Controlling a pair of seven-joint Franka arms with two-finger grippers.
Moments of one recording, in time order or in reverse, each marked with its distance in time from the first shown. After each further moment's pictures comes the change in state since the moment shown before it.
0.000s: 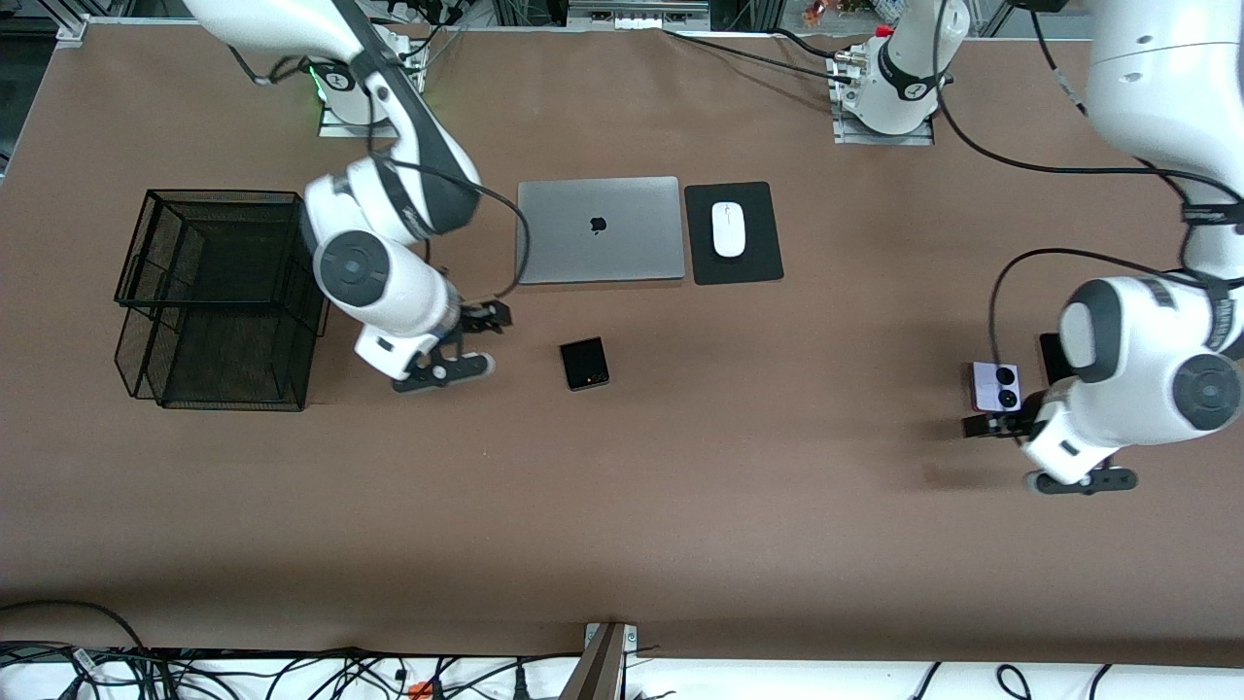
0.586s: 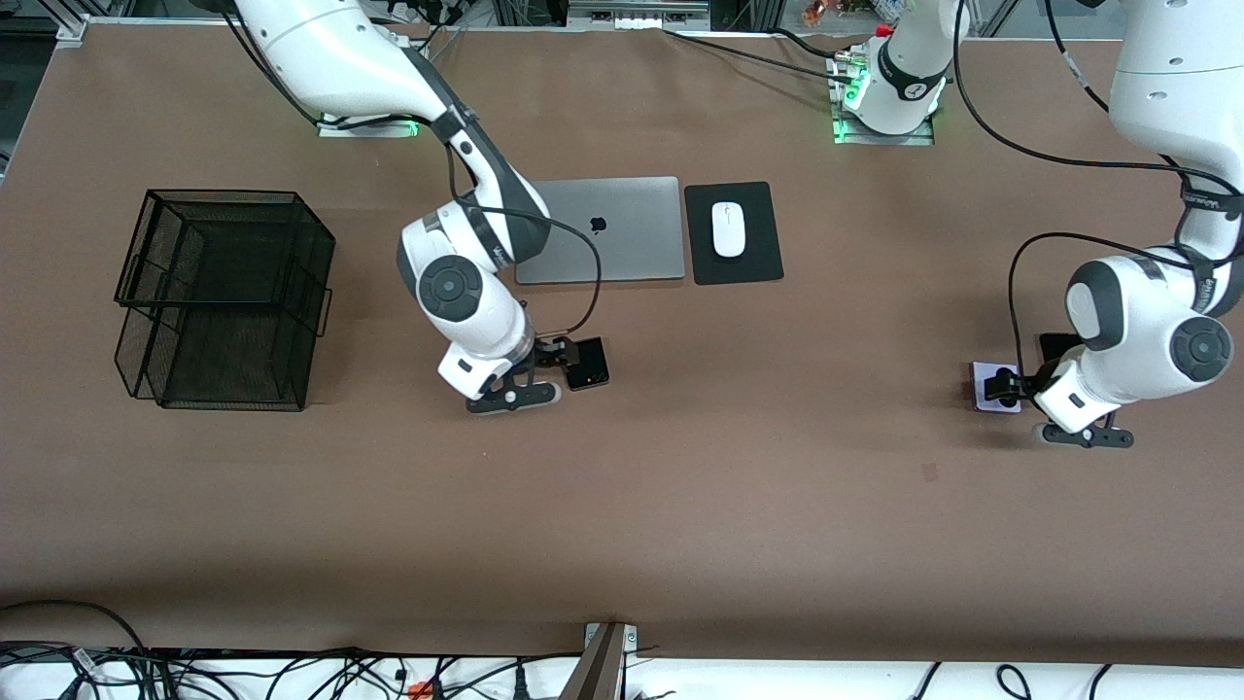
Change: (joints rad) left arm 0.073 -0.046 -0.002 -0.323 0.020 0.303 0.175; right arm 0.090 0.173 0.002 0.068 0.000 0.232 0.099
